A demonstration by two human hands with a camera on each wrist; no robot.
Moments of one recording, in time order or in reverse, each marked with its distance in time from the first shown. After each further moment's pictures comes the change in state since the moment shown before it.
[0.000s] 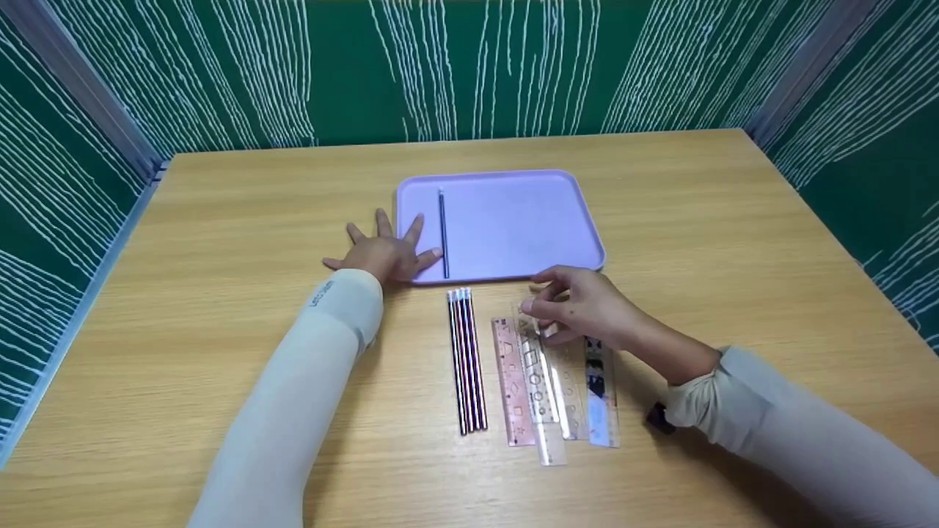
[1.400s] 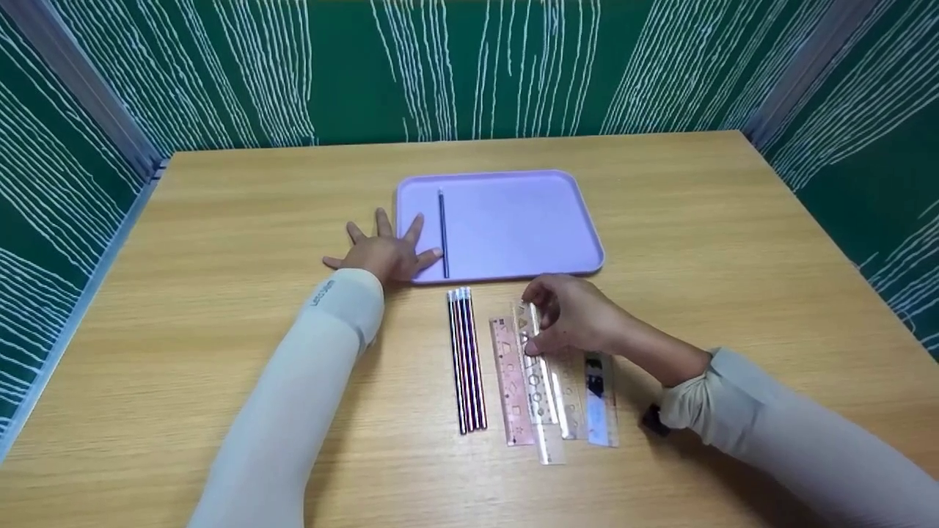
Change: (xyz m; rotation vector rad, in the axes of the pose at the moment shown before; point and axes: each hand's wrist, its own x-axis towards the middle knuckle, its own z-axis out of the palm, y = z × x) left_hand -0.003 -0.001 0.000 0.005 0.010 0.015; right_hand -0.001 0.002 0.005 -0.390 -0.019 -0.147
